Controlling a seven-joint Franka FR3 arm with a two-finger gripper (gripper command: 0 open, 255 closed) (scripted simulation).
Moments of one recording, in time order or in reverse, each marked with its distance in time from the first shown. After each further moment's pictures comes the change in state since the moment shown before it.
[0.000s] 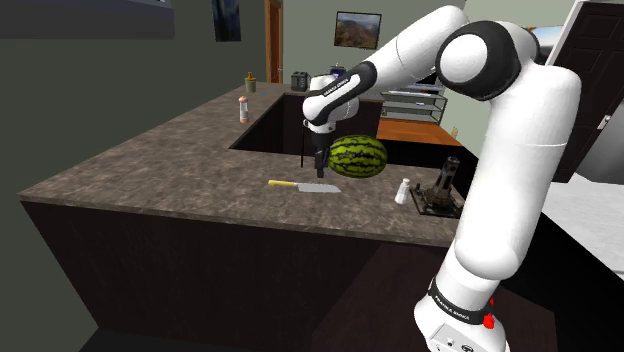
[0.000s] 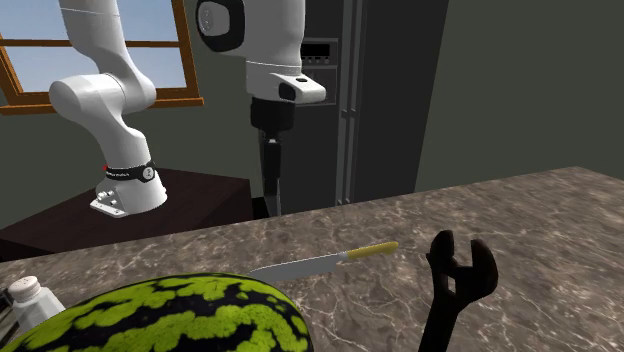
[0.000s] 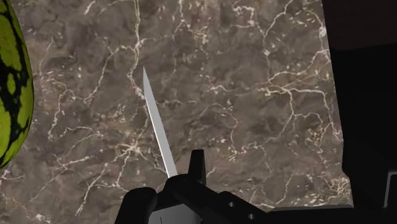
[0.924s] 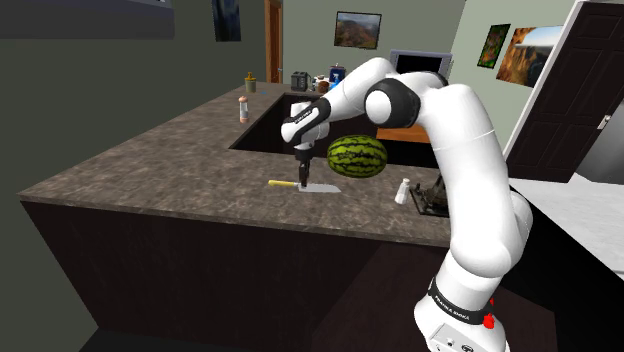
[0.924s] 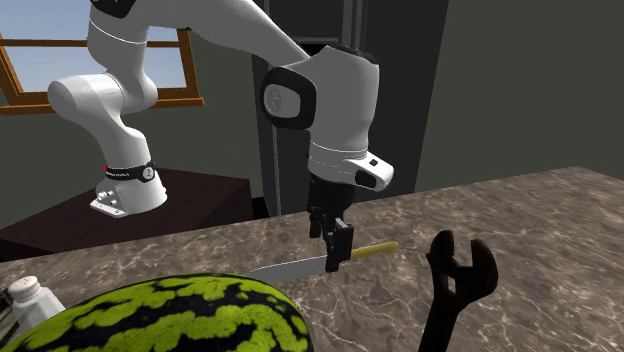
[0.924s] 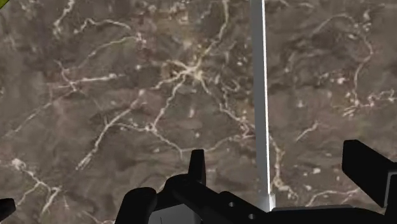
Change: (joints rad) arm -0.077 0.501 0.039 0.455 0.068 0.041 -0.206
